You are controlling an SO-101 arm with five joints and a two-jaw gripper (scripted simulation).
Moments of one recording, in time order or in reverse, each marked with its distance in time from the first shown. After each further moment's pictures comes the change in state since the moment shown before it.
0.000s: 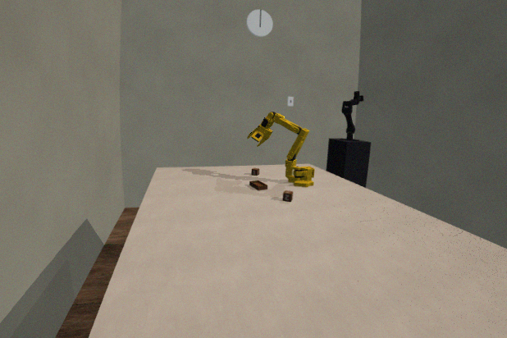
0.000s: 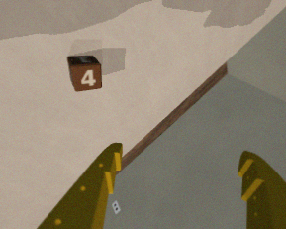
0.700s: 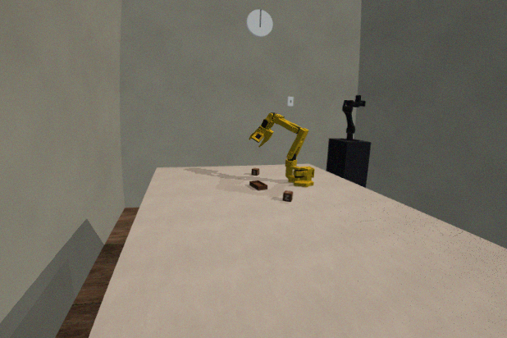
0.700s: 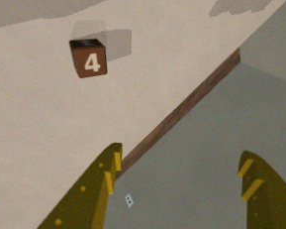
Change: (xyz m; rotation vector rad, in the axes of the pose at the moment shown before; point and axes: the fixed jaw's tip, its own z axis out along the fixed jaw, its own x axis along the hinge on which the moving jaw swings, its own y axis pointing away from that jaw) arm 0.017 0.005 0.005 -0.033 0.035 0.064
